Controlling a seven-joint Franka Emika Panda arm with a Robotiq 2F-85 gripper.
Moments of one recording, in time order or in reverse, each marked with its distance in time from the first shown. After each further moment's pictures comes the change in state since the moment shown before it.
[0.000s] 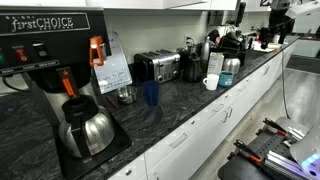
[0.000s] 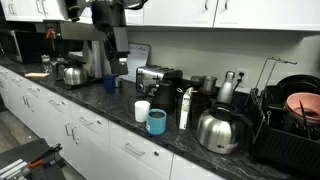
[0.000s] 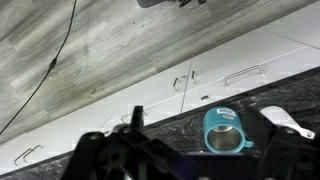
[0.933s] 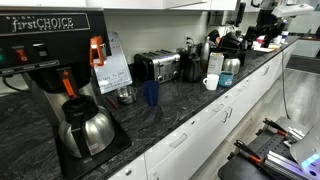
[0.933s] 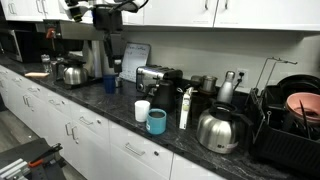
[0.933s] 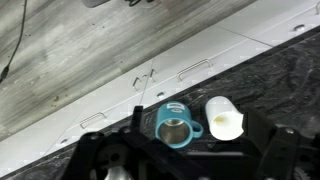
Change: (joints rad) arm 0.101 0.036 0.014 0.019 0.176 0.022 0.090
